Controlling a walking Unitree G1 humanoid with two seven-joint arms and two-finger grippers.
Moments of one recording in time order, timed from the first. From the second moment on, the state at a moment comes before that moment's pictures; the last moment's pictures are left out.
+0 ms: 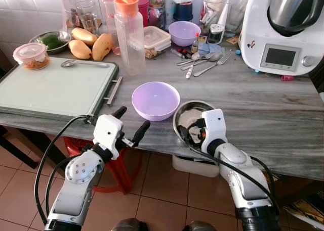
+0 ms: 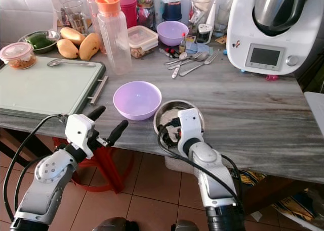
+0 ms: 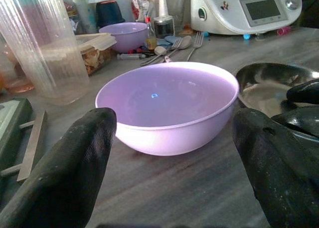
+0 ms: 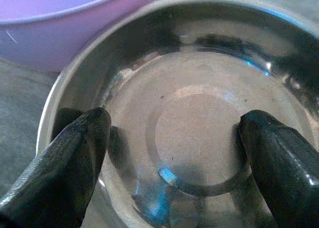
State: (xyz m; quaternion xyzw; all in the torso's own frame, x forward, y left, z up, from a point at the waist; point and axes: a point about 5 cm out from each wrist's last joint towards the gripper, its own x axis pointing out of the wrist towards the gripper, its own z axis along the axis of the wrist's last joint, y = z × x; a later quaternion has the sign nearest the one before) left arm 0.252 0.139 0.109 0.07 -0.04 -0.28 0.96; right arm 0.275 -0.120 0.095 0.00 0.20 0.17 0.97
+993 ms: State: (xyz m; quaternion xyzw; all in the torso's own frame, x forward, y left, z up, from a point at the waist) left arm 0.252 0.137 0.113 0.07 -0.04 -0.28 0.96; right arm 0.282 -0.122 0.109 0.00 0.18 0.17 0.97
